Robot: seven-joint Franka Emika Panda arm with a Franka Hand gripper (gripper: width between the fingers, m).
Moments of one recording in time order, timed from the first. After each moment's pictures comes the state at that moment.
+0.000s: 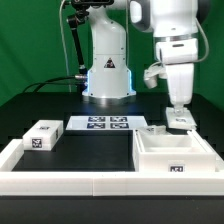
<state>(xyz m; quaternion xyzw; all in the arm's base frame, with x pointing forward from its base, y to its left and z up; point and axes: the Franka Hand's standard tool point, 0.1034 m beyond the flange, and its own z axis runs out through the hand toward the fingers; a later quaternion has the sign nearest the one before) 0.440 0.115 0.062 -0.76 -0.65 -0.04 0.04</state>
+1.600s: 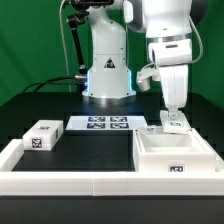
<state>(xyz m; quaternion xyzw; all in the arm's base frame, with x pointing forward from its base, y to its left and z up) 0.465 0.111 0.062 -0.75 -0.66 -0.04 0.04</state>
